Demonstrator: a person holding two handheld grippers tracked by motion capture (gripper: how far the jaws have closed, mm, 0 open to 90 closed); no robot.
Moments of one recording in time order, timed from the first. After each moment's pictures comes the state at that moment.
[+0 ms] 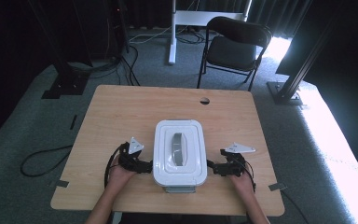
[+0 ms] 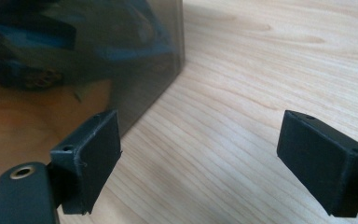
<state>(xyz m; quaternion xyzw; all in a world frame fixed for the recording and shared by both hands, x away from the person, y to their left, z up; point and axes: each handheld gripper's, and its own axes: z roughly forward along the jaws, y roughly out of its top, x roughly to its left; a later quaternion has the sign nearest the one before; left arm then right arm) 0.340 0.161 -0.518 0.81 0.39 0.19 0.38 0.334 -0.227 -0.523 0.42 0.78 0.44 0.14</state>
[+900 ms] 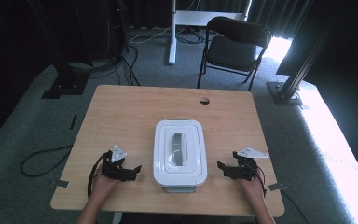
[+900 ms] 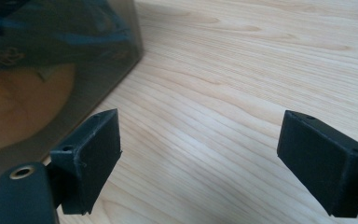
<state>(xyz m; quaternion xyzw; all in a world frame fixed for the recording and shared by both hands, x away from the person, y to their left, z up) 0.316 0.213 -0.534 0.81 0.43 0.19 0.36 0.316 -0.261 -0.523 0.46 0.76 0.43 0.17</state>
